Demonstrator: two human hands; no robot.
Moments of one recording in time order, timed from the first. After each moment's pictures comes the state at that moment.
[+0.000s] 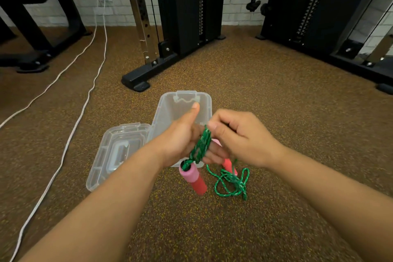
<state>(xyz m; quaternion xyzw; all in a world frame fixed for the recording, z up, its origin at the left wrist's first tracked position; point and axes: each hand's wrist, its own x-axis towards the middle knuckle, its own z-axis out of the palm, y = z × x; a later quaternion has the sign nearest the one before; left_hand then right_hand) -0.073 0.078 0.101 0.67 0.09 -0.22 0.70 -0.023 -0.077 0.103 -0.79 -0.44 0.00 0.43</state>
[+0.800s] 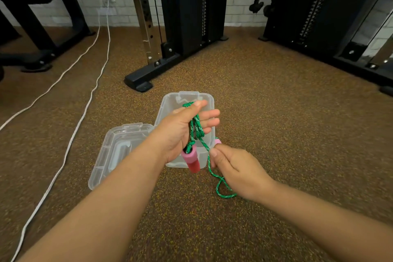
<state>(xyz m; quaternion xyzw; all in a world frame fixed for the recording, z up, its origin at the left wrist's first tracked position) -0.069 0.083 0.108 0.59 0.12 -0.02 0.80 -0.050 -0.080 0.043 -0.84 -0.39 0.08 0.36</state>
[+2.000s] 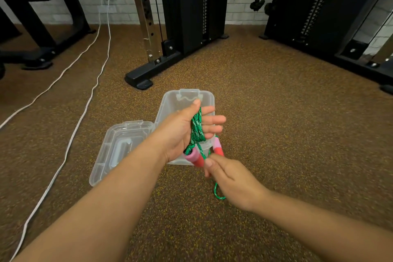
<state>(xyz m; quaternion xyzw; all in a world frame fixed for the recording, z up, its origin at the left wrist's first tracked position) -0.072 0.080 0.106 0.61 0.12 -0.08 0.78 -0.068 -0.076 0.026 -0.82 -0.37 0.14 0.41</state>
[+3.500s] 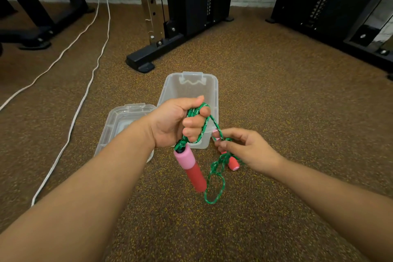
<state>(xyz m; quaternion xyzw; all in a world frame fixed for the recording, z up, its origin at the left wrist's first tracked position) -0.088 0.101 0.100 0.55 0.09 -0.24 0.80 -0.030 -0.088 0.003 -0.73 -0.24 0.26 0.58</state>
